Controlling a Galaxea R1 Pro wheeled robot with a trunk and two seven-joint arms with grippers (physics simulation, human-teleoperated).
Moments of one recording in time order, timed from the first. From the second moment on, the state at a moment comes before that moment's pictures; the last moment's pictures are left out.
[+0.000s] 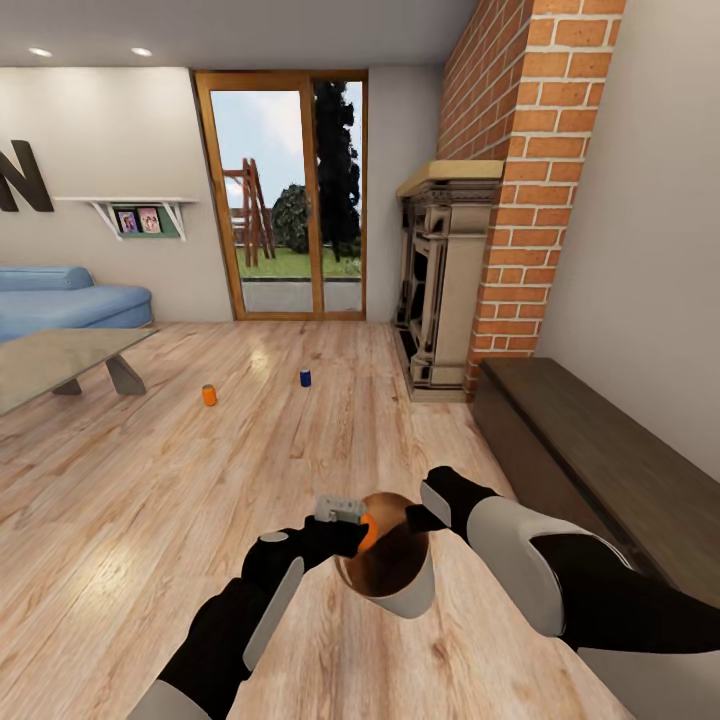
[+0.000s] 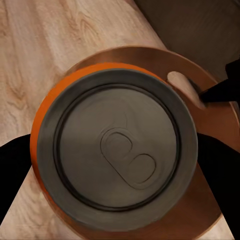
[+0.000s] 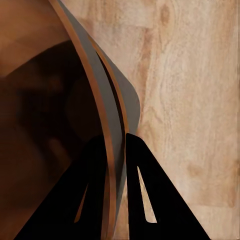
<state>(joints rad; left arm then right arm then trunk) -0.47 -0.12 -0.35 -1.18 0.25 0.61 -0.05 -1.14 0.17 -0.01 0.01 0.03 0.64 -0.15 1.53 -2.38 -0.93</state>
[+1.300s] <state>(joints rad) -0.50 -0.16 -0.36 -0.90 0.25 0.50 -0.05 -1.14 0.17 -0.01 0.02 0.03 0.66 -0.04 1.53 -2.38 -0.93</state>
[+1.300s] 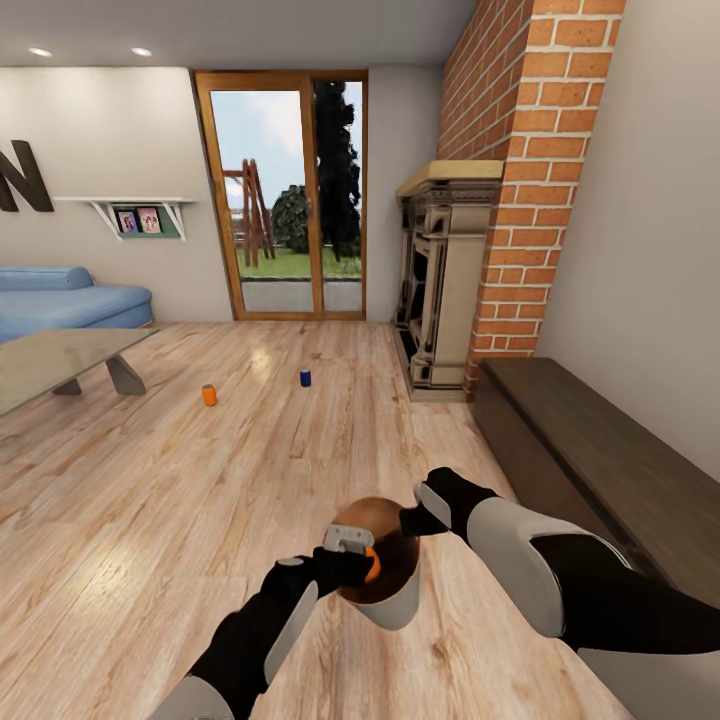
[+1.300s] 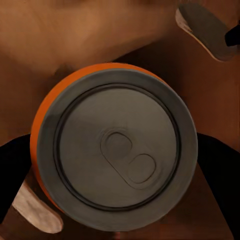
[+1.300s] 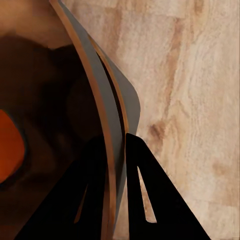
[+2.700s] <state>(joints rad) -0.60 -0.17 -0.36 -0.64 0.25 0.41 -0.05 -1.14 0.17 0.00 0.02 0.04 0.71 0.02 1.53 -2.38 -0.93</state>
